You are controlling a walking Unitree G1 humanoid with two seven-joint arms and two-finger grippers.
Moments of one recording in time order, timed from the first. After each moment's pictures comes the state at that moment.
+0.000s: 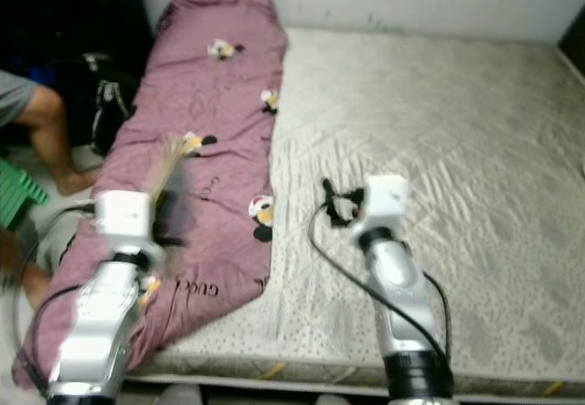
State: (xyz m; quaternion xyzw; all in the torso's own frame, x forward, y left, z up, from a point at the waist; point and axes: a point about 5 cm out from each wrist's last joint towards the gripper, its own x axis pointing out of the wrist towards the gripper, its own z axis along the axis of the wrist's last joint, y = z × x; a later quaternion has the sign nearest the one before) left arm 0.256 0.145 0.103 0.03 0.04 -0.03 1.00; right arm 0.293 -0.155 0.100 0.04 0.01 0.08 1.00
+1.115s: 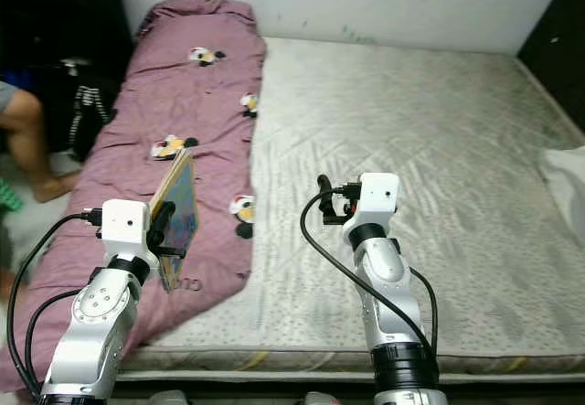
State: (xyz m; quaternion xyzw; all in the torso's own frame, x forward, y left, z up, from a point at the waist) left arm 0.255 0.152 0.089 0.02 0.06 -0.05 1.00; right arm 0.298 -0.152 0.099 0.05 0.02 0.05 1.00
